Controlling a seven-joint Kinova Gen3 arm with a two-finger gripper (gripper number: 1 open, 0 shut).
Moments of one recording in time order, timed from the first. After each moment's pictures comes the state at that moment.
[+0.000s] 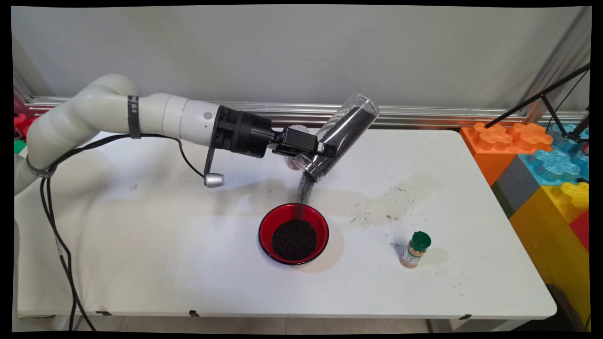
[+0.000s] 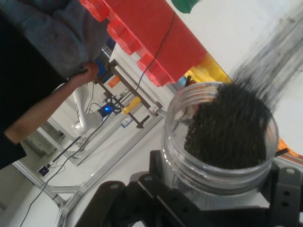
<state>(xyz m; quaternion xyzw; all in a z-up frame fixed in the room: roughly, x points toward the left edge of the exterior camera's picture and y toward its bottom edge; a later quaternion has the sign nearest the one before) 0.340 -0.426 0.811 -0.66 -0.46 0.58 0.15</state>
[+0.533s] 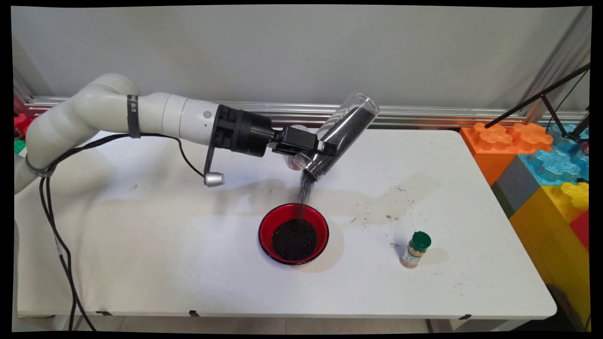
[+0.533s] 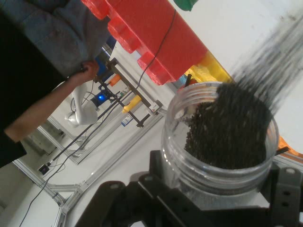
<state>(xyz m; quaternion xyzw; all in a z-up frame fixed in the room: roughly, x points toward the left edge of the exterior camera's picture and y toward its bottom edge) 0.340 -0.426 0.813 -0.66 -0.46 0.58 0.15</state>
